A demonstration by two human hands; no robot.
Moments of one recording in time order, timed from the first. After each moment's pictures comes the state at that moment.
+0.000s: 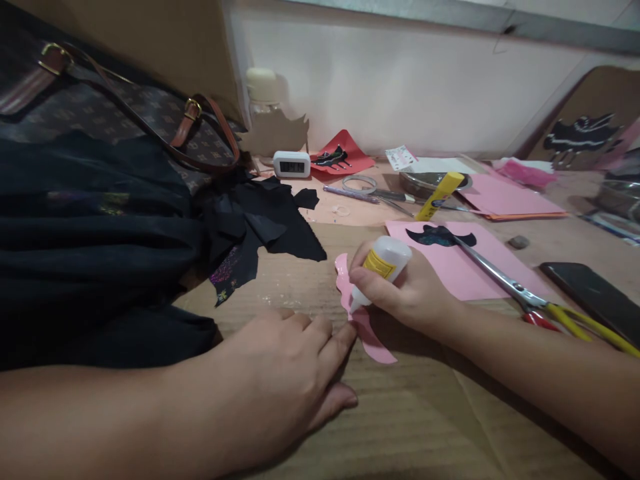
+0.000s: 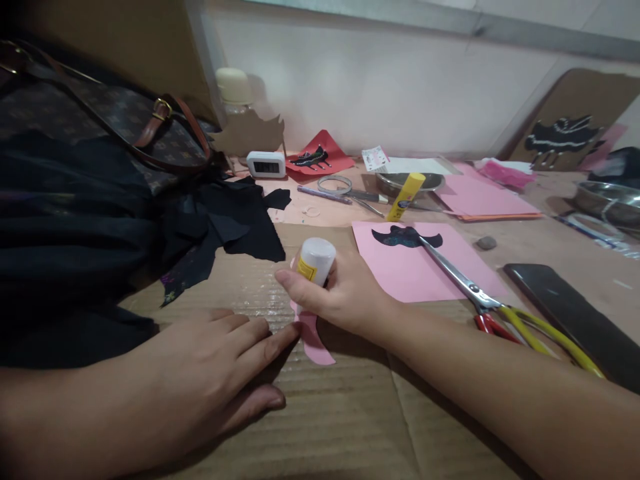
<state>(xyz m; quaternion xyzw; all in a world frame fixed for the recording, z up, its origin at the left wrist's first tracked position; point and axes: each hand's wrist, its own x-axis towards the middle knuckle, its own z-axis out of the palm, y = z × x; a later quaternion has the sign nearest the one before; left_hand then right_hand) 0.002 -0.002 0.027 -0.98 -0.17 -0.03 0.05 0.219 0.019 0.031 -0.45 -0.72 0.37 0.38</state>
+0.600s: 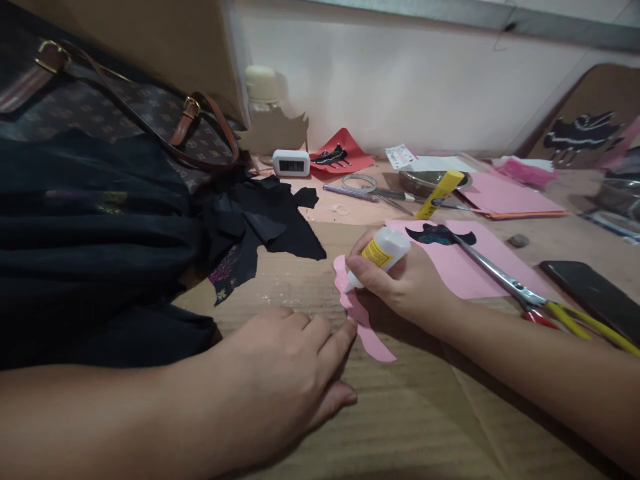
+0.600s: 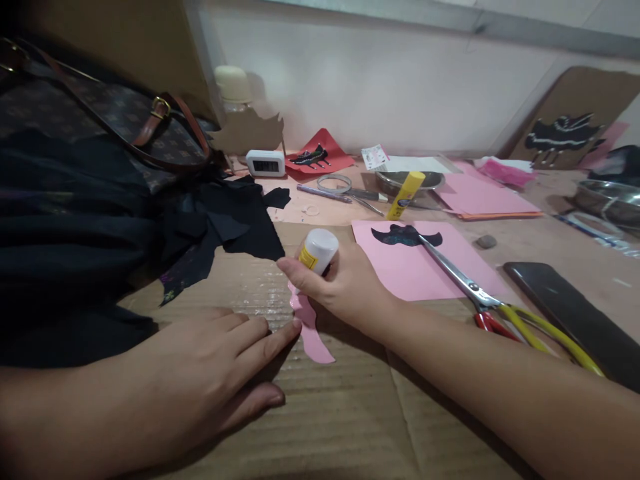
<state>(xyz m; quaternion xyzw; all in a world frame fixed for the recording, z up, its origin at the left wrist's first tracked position) 0.004 -0.002 0.028 -0.98 -0.17 -0.03 0.05 0.216 0.023 0.031 -0.47 -0.71 0.31 0.42</state>
